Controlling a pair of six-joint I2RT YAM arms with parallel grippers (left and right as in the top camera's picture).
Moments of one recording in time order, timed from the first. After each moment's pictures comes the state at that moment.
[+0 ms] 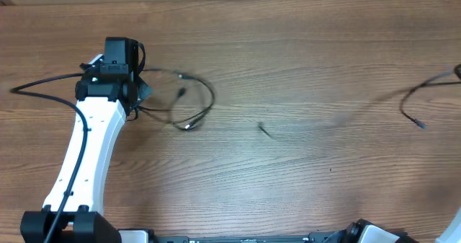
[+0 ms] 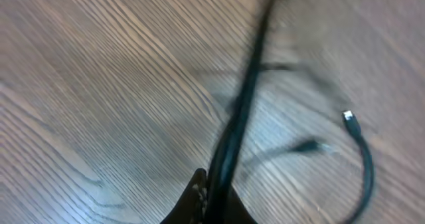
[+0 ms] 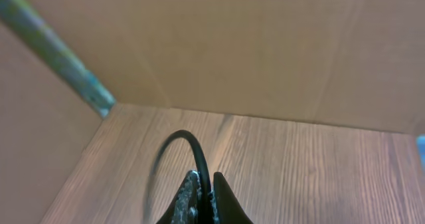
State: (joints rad) left arm -0.03 1.52 1.30 -0.95 -0.33 -0.82; right arm -0.50 1.38 1.72 -0.96 0.61 0.64
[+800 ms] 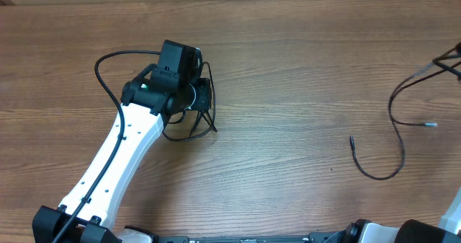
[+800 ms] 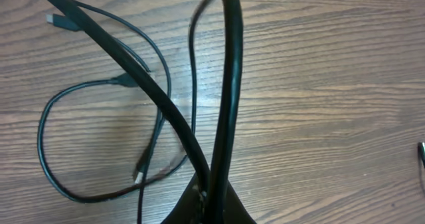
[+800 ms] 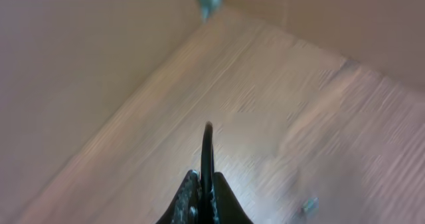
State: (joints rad) left arm -0.33 1.51 1.30 -0.83 0.11 -0.36; right arm -0.44 1.48 1.71 -0.90 0.15 0.44
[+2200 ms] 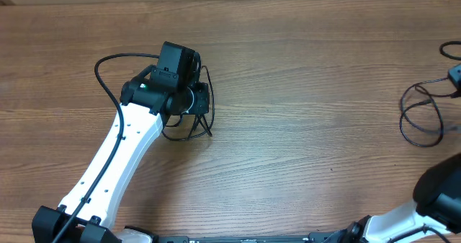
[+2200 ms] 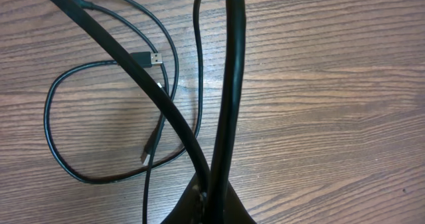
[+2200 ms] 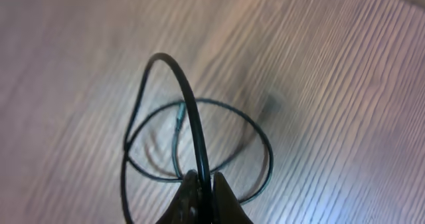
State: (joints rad) left arm -0.33 1.51 1.30 -0.89 0.11 -0.34; right arm -0.56 1.82 1.72 -1.08 0.26 0.51
